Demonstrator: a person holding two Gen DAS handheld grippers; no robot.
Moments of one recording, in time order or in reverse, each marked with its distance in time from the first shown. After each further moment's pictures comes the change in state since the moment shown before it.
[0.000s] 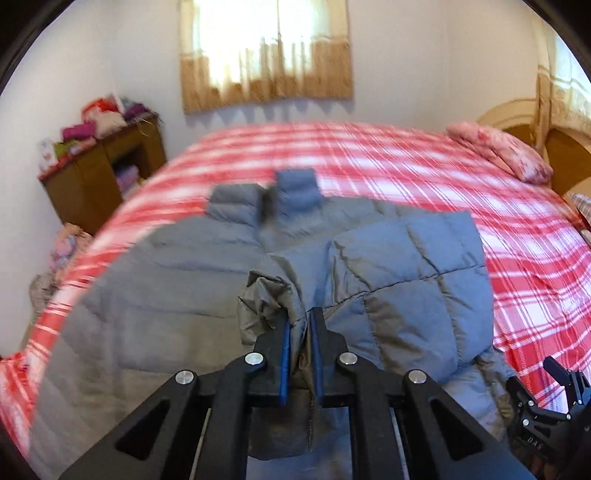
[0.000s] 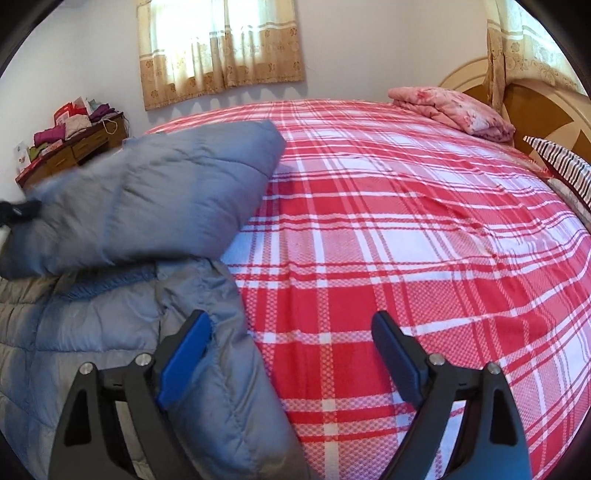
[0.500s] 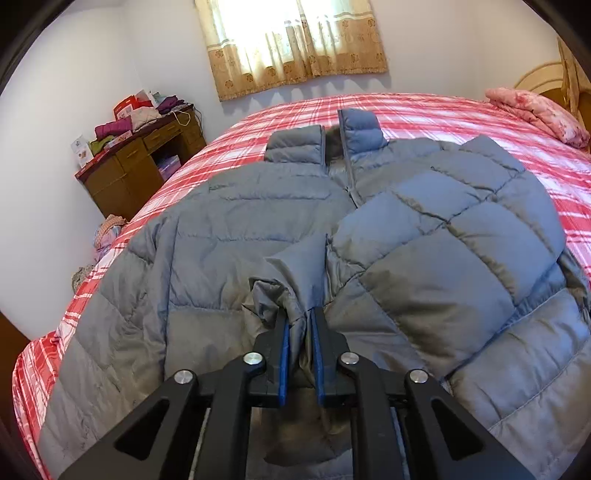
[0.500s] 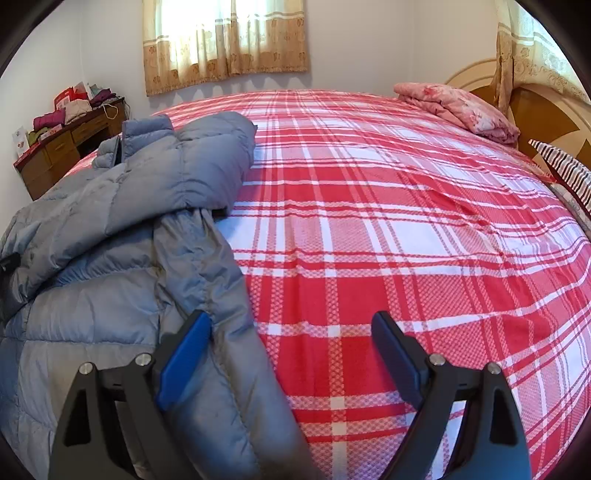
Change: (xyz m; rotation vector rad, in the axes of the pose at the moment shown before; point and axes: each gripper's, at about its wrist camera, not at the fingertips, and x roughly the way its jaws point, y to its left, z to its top) left arm 0.040 0.035 -0.071 0.062 0.072 0.200; right arm 0.008 0.007 -0.003 -0.032 0.047 -0.008
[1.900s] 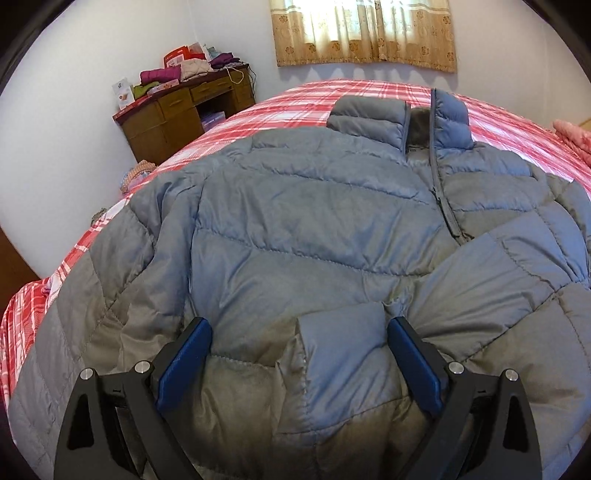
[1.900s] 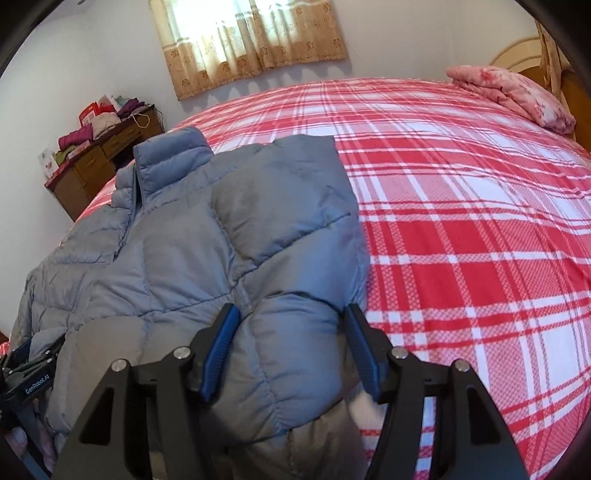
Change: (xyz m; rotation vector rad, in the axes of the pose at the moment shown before) left arm 0.079 0.027 0.016 -0.233 0.108 0.106; right arm 0.078 0.054 0.083 0.032 0.031 0.218
